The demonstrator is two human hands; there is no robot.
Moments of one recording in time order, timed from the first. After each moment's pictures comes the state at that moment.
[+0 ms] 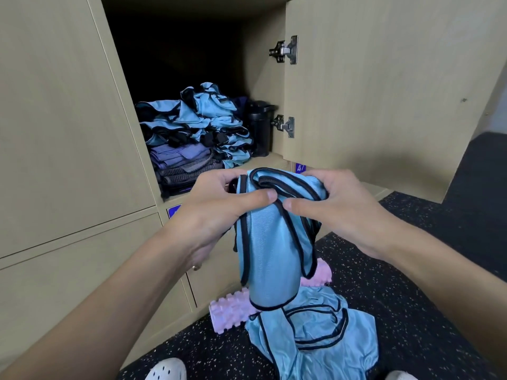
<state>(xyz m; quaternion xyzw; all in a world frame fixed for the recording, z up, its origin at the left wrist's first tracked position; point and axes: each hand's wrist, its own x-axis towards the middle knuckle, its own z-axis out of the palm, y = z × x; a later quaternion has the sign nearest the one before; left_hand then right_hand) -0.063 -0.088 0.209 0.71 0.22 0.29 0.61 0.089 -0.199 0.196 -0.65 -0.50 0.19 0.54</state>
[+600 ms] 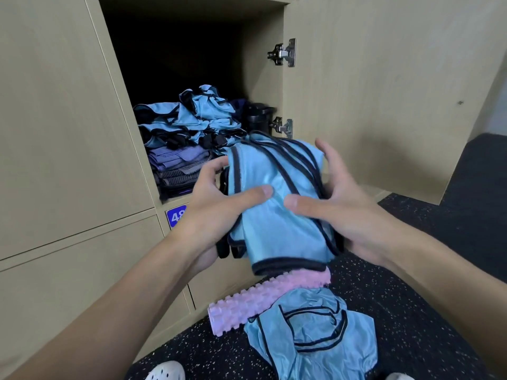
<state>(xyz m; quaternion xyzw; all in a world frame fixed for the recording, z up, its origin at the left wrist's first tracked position) -0.057 -0.091 0.200 0.62 0.24 0.38 0.65 0.088 -0.206 0.195 -0.56 -0.44 0.30 0.63</state>
